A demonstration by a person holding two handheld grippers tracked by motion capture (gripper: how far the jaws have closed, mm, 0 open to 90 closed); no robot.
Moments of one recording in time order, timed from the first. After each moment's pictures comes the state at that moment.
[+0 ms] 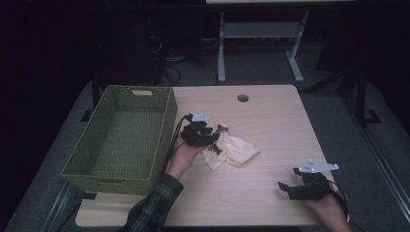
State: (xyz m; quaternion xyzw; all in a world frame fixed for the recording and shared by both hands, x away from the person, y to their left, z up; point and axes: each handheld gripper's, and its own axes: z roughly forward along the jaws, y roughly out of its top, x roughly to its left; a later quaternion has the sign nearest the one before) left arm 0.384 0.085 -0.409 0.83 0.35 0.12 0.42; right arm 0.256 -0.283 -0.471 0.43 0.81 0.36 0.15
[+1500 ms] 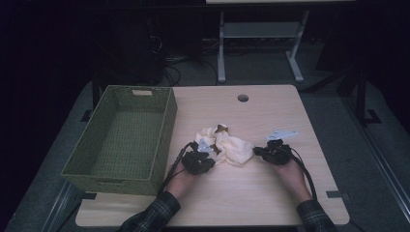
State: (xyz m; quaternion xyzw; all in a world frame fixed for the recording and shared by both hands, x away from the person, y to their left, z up) left arm 0.338 0.087 -0.462 0.89 0.30 0.09 0.33; right arm 0.357 -0.210 -0.467 0.41 0.82 0.39 0.12
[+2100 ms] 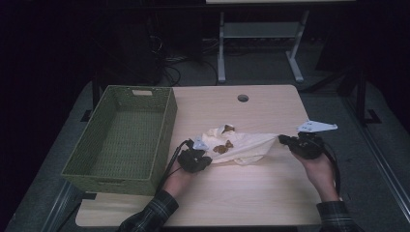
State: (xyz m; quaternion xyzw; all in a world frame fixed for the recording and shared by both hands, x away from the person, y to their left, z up) left arm 0.339 0.097 -0.452 0.88 0.32 0.09 0.35; right arm 0.336 -0.277 -0.403 0.42 0.78 0.41 0.20
